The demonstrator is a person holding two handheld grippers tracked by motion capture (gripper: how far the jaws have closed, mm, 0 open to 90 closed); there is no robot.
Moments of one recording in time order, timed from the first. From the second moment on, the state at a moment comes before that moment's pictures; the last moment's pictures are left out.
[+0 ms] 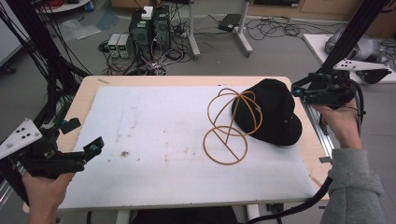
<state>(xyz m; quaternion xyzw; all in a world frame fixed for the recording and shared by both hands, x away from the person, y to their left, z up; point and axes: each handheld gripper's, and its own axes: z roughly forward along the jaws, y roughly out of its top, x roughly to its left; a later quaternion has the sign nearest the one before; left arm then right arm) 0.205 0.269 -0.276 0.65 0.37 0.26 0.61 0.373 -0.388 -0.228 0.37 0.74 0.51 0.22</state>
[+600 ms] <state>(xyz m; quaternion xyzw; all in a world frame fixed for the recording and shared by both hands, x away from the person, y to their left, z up) 0.204 0.273 -0.278 0.65 0.37 0.26 0.61 0.409 -0.388 -0.245 0.36 0.75 0.51 0.22</state>
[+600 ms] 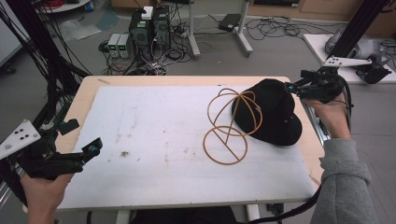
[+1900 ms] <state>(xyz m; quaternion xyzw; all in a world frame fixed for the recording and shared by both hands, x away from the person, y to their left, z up) 0.209 0.275 -0.285 0.65 0.38 0.27 0.60 0.475 -0.394 -0.301 0.37 0.76 0.49 0.19</state>
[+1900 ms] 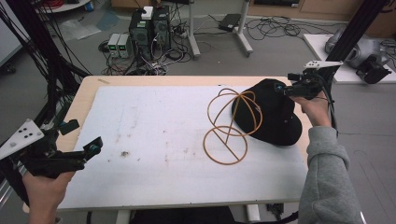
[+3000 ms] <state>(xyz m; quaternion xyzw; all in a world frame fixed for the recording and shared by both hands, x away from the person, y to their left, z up) 0.207 0.277 -0.282 0.65 0.38 0.27 0.60 0.484 -0.392 -0.320 0.40 0.77 0.46 0.18</state>
